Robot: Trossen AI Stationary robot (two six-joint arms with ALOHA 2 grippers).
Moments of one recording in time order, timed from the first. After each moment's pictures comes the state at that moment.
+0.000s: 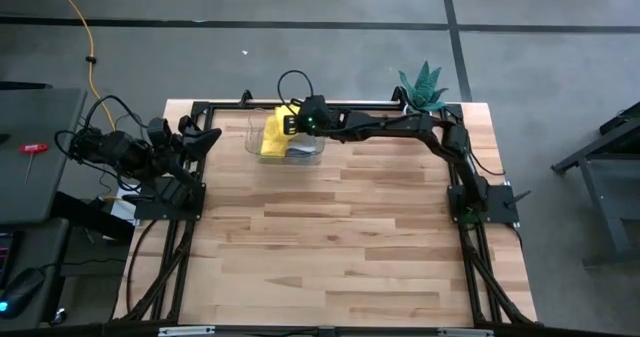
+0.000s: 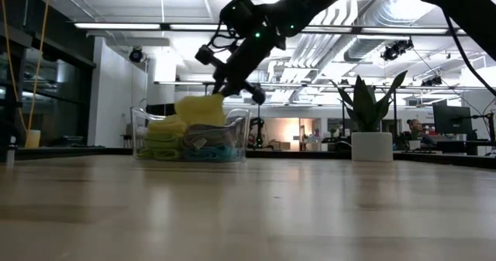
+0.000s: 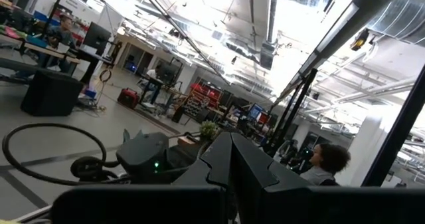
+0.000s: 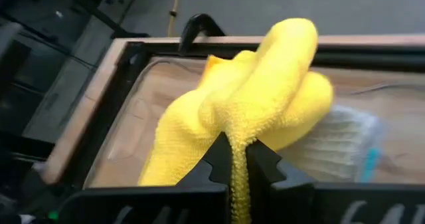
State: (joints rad) left arm -0.31 0.42 0.63 0.20 -0.77 -0.18; right arm -0.30 2.14 1.72 -0.19 0.29 0.90
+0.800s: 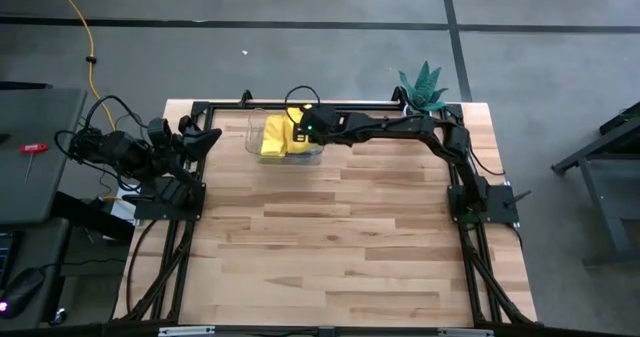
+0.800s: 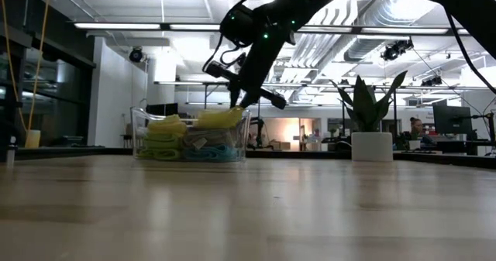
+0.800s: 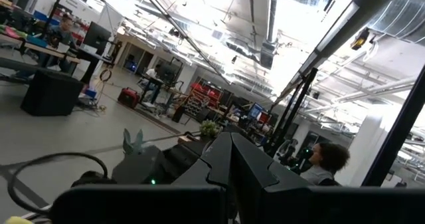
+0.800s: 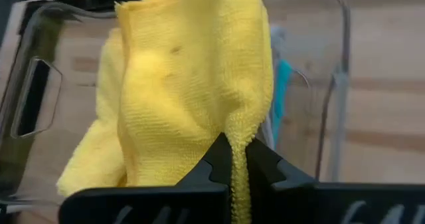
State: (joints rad) left arm -0.31 0.42 0.63 0.20 -0.77 -0.18; right arm -0.28 2.12 1.72 -0.51 0.28 1.10
